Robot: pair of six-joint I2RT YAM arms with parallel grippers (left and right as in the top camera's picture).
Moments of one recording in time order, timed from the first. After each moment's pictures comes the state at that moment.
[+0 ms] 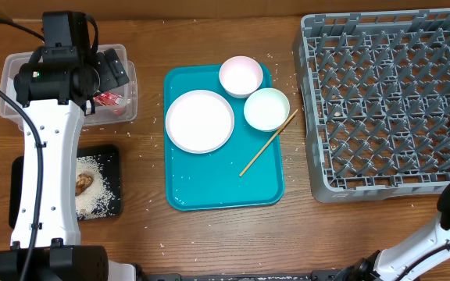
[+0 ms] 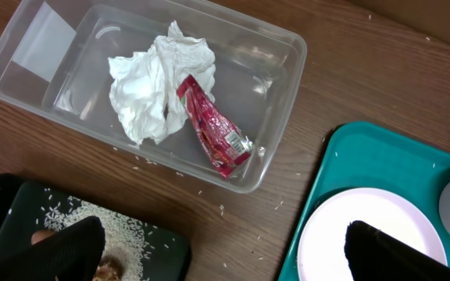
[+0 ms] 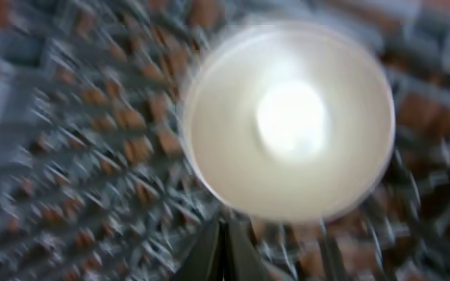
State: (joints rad) left arm 0.05 1.62 1.72 -1.07 -0.21 -0.36; right arm -0.63 2.01 1.94 -1.03 -0.08 0.48
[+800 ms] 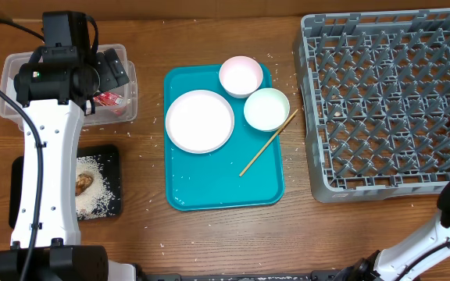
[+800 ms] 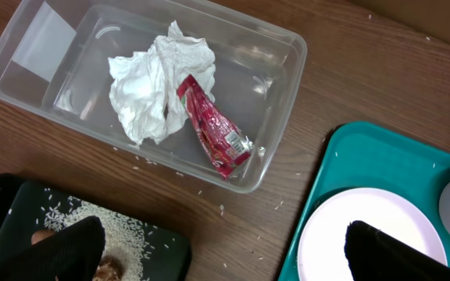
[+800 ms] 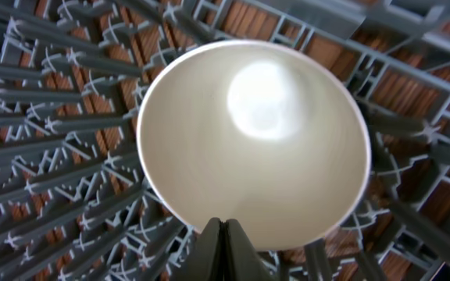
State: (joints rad) left arm 0.05 1.62 1.72 -1.07 -0.21 -0.36; right arm -0.62 2.04 1.94 -1.10 -0.04 0.48
